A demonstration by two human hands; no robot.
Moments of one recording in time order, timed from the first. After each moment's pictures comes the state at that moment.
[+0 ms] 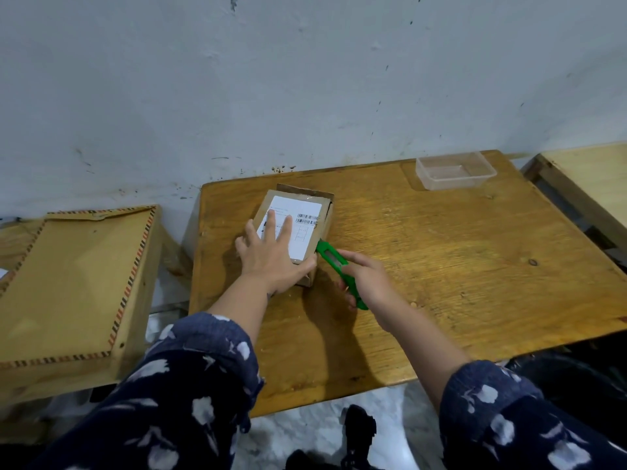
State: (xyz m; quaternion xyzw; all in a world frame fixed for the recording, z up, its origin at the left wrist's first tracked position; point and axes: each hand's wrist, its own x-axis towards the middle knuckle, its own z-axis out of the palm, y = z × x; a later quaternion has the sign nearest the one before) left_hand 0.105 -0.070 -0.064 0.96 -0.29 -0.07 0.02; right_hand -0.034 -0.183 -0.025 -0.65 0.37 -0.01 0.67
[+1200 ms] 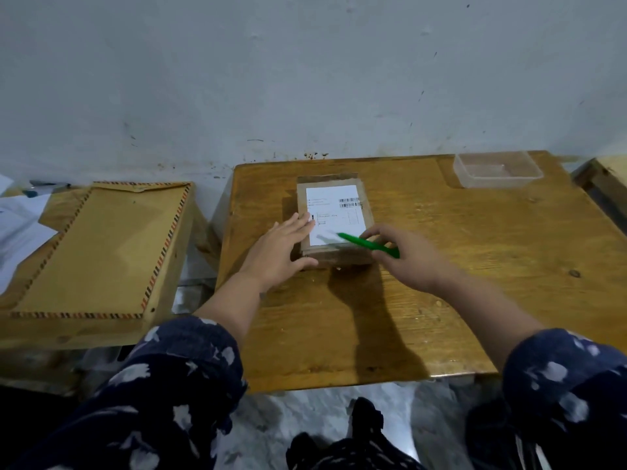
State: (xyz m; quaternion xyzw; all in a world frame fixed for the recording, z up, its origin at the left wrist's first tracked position) left_hand 0.107 -0.020 -0.068 0.89 -0.40 -0.07 0.20; right_hand -0.031 -0.224 -0.004 -0.93 0.12 0.05 0.33
